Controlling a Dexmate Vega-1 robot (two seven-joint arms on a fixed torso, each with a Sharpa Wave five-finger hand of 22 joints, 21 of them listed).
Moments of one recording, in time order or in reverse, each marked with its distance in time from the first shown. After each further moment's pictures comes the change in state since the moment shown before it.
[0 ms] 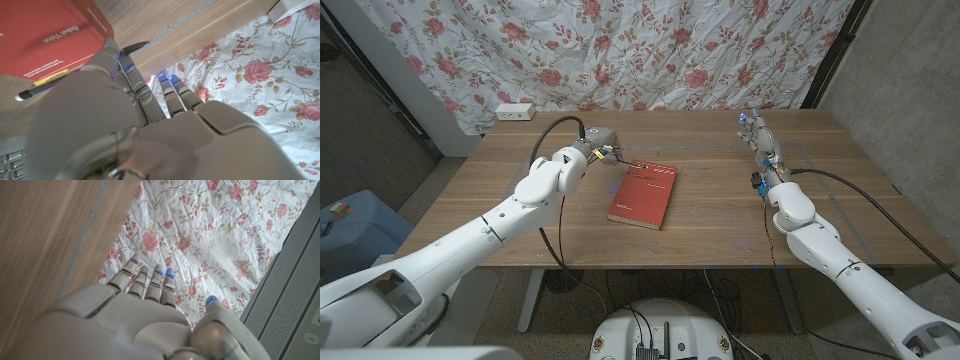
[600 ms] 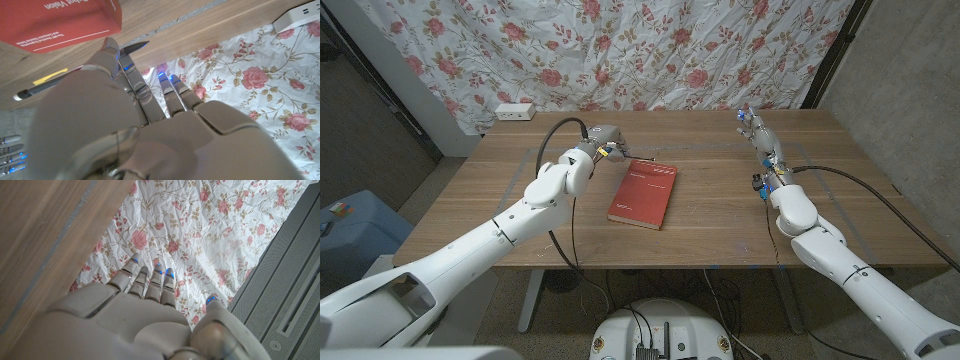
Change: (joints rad) left arm 0.021 -0.052 0.002 -0.013 -0.084 0.079 0.101; left_hand 0.008 0.003 -0.008 0.000 -0.002 0.000 0.000 0.000 0.000 0.003 -0.003 -0.007 0.001 0.009 0.002 0.000 0.000 0.010 0.002 0.000 0.000; right arm -0.039 -0.033 0.005 -0.058 -0.127 0.029 -0.041; right_hand 0.000 0.000 0.005 -0.005 0.000 -0.008 0.008 -0.011 0.000 0.005 -0.005 0.000 0.000 -0.004 -0.004 0.000 0.000 -0.008 -0.008 0.000 0.000
